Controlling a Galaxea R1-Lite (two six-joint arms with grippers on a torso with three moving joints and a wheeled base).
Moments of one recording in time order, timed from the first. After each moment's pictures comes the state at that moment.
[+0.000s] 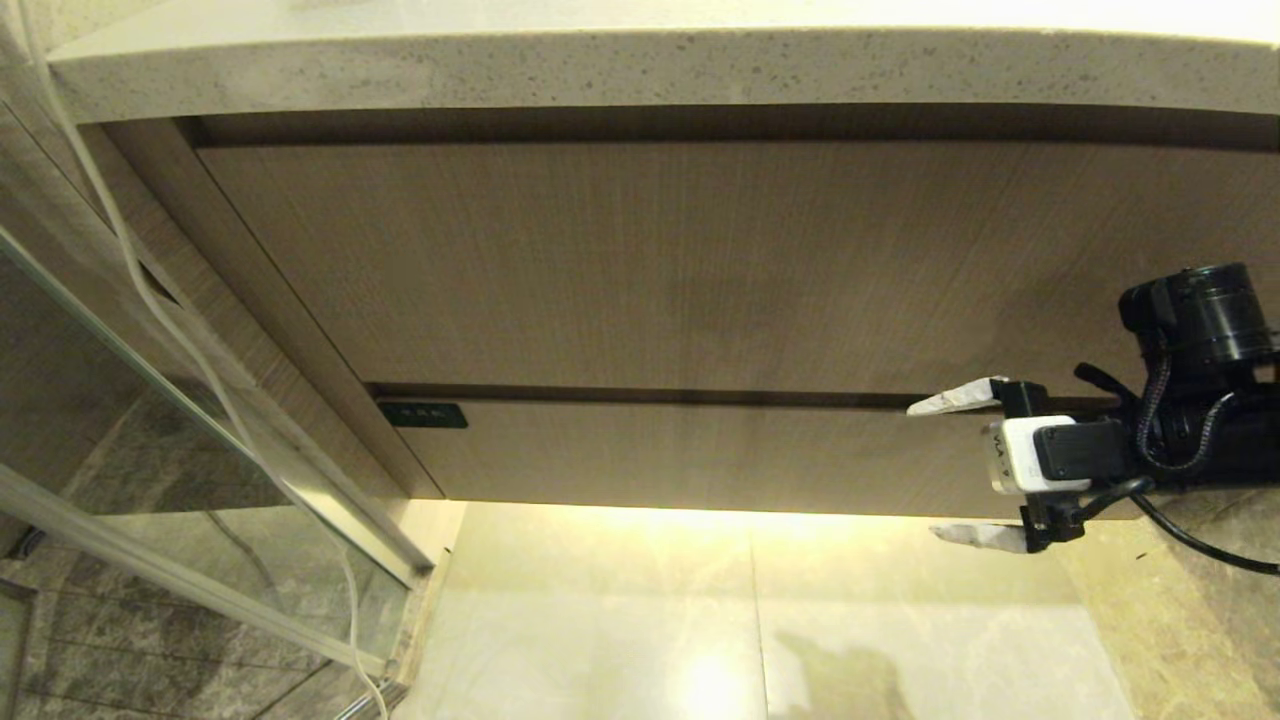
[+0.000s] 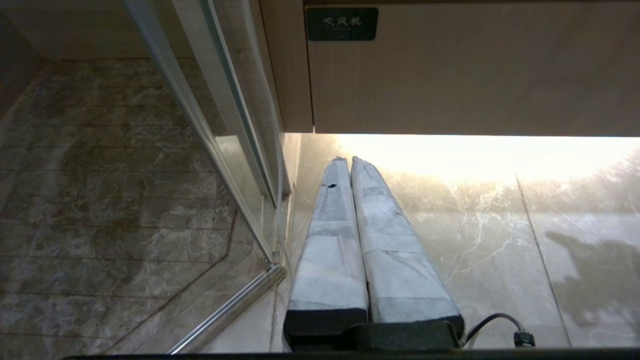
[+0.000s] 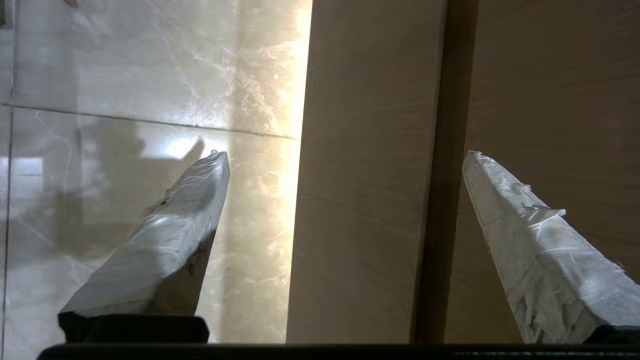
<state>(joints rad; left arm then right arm) 0.00 0.00 0.00 0.00 0.00 0.00 0.14 1.60 -0.96 0.07 0.53 -1.50</state>
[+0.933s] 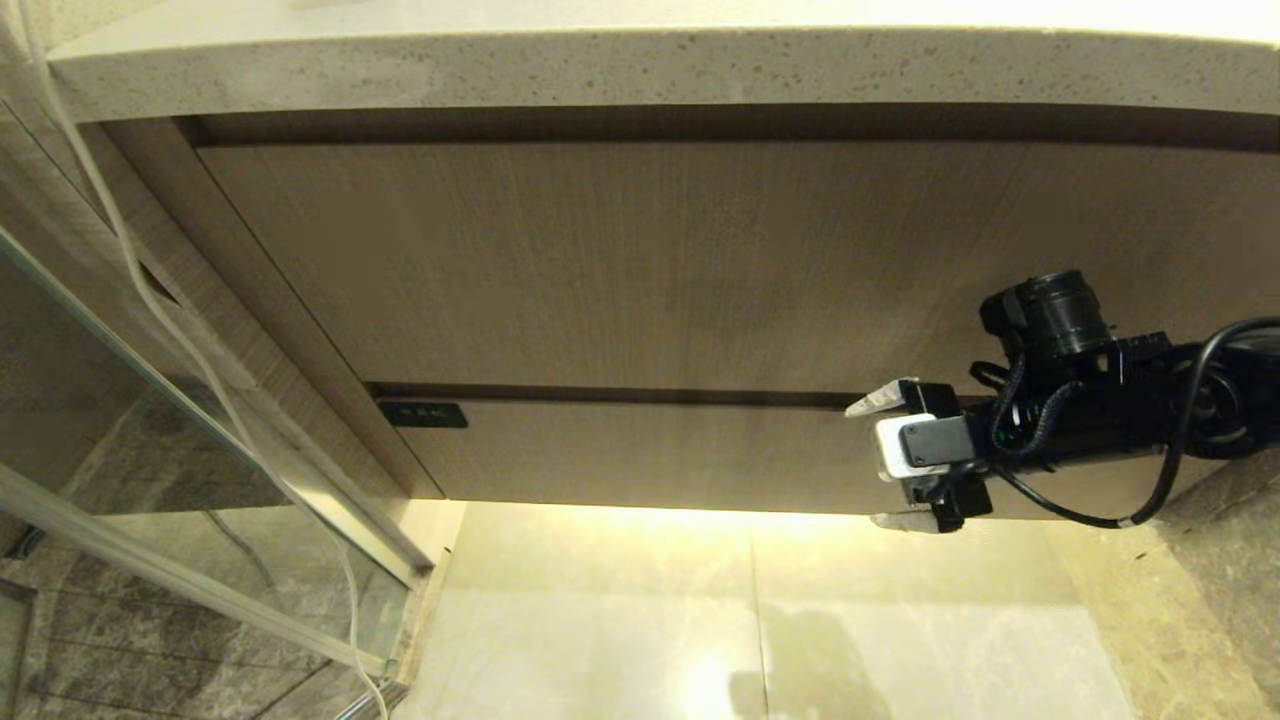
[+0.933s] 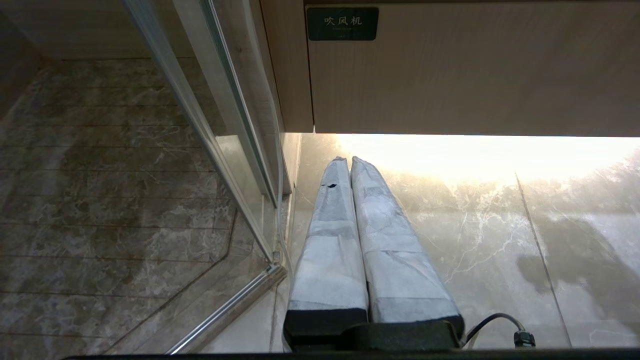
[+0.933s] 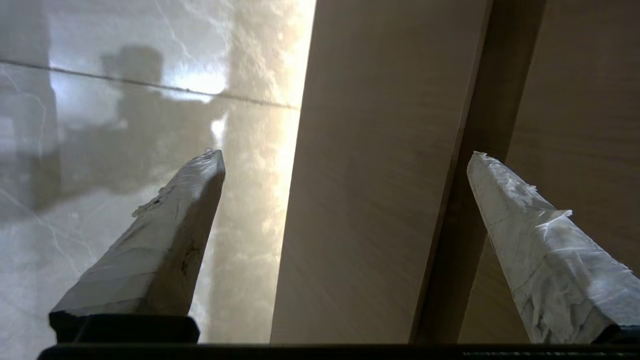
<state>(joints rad) 0.00 0.00 0.00 0.00 0.00 0.00 0.26 1.80 -1.11 0.07 0.33 -1.49</state>
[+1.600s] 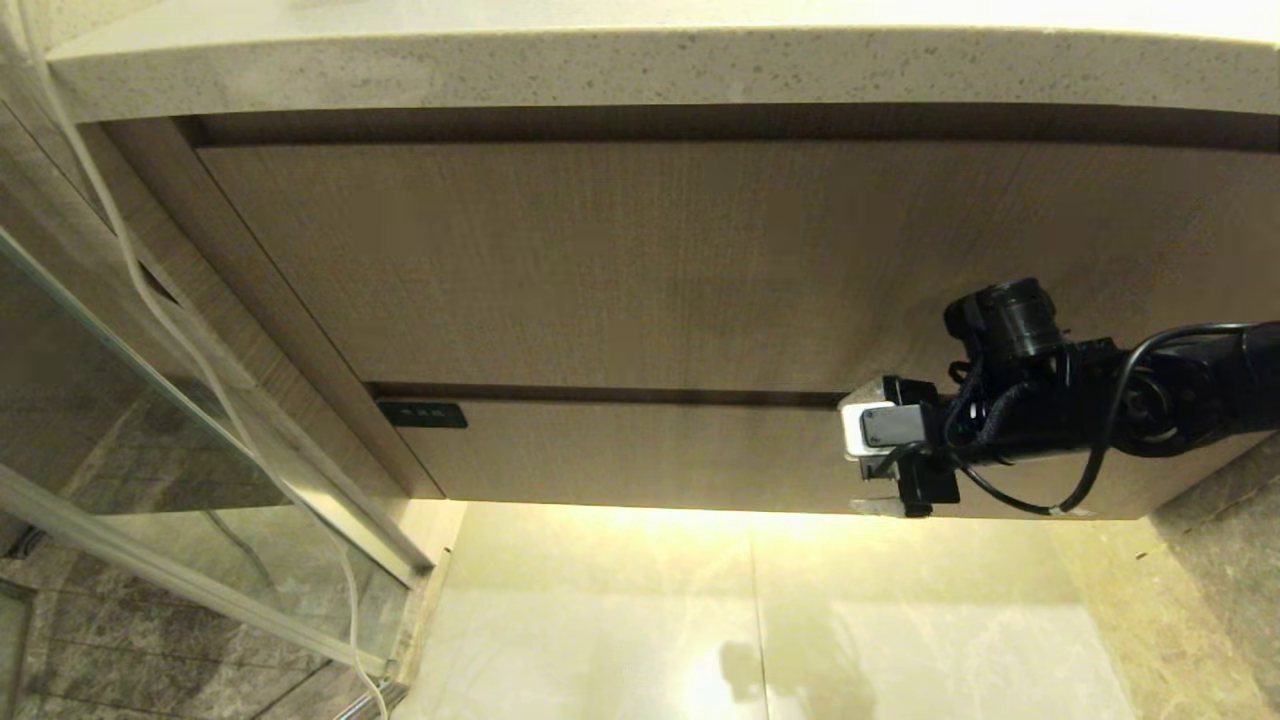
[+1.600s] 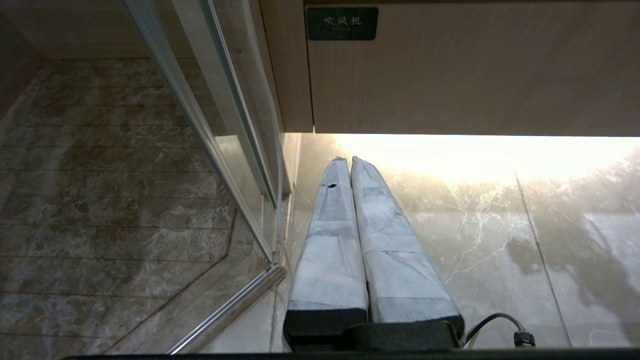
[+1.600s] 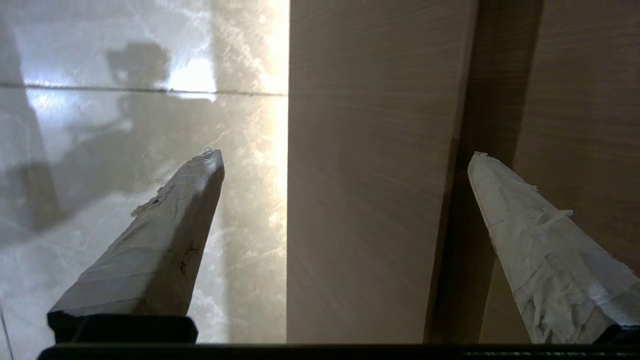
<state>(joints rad) 0.00 0.00 0.00 0.00 0.00 0.00 0.27 1.88 -1.15 -0.01 0.23 -1.36</state>
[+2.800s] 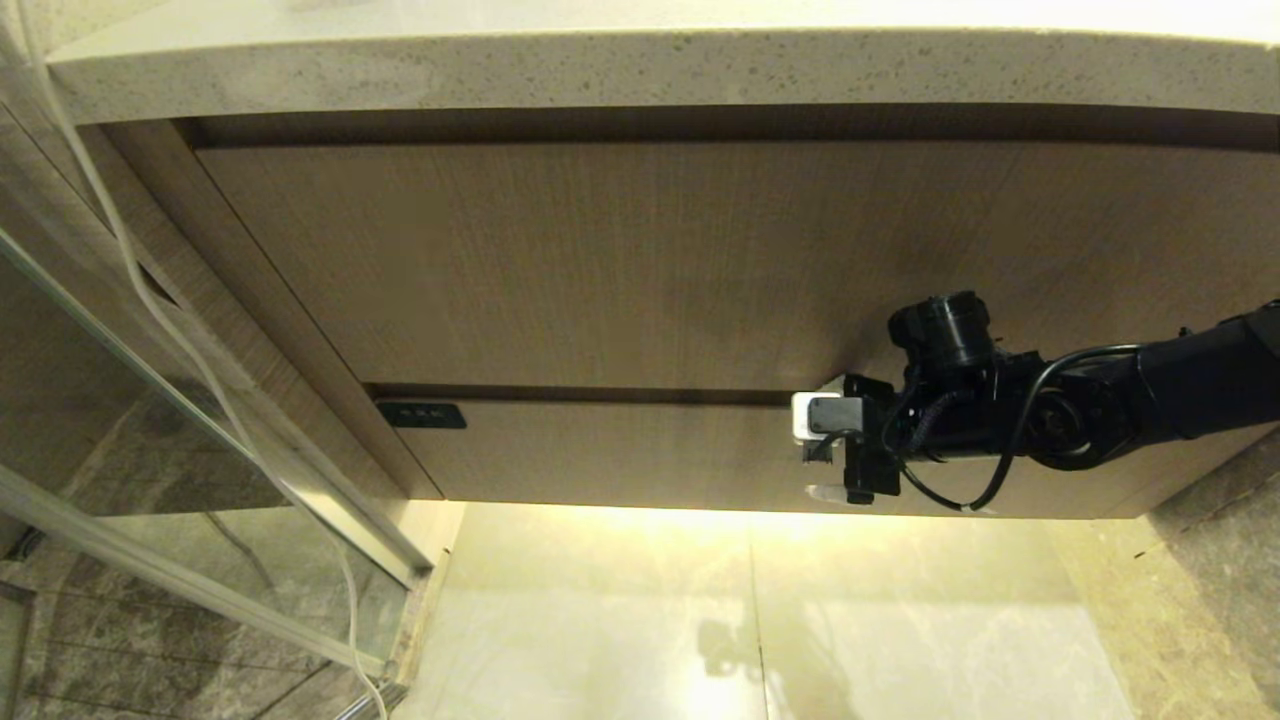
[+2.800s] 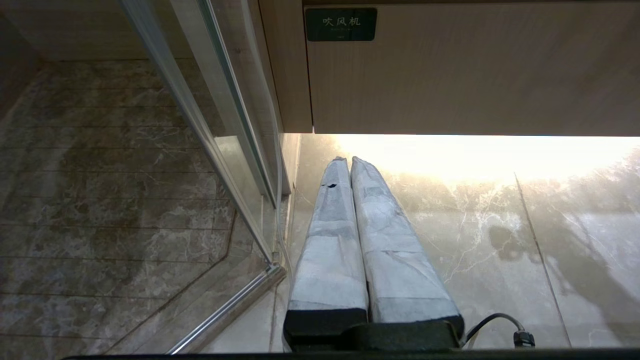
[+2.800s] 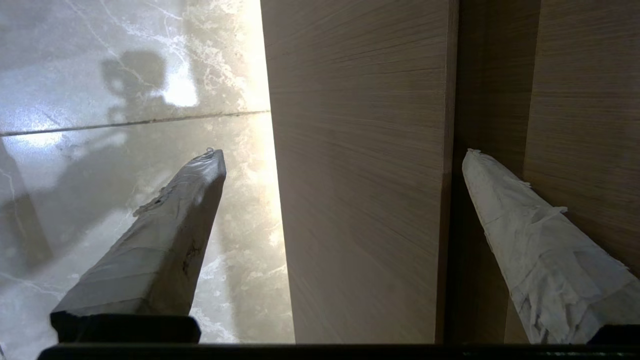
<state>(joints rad) 0.00 0.00 0.00 0.00 0.00 0.00 0.32 2.00 -1.20 -0.17 0.15 -1.23</state>
